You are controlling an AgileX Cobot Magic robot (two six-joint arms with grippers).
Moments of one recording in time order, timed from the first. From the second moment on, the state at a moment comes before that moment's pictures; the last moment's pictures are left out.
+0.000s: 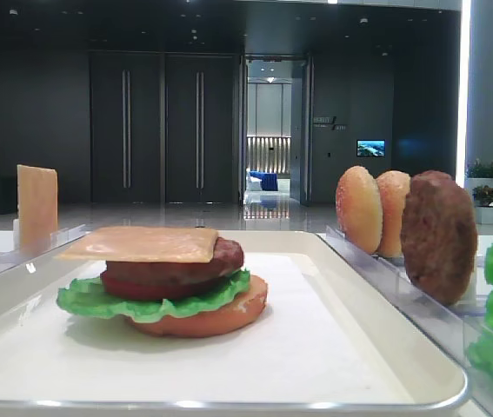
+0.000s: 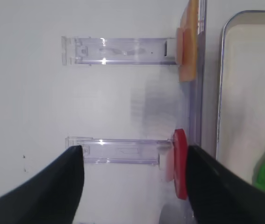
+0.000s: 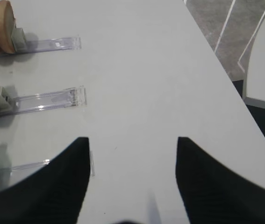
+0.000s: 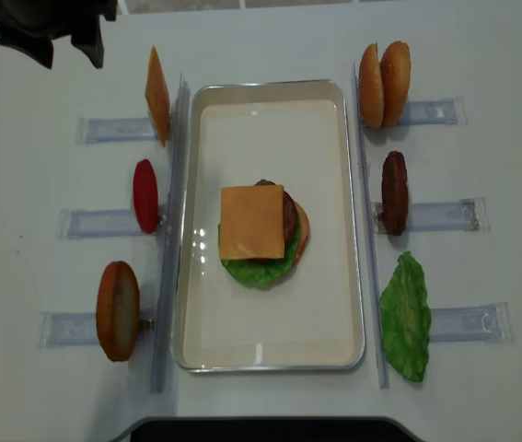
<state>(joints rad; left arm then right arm) -0.20 1.68 -1.57 0.18 1.23 -0.27 -0.16 -0.01 -0.51 0.02 1.14 -0.05</state>
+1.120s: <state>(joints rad) 0.13 0.69 -0.72 0.14 1.09 -0.12 -0.16 -0.01 -0.51 0.02 1.14 -0.05</state>
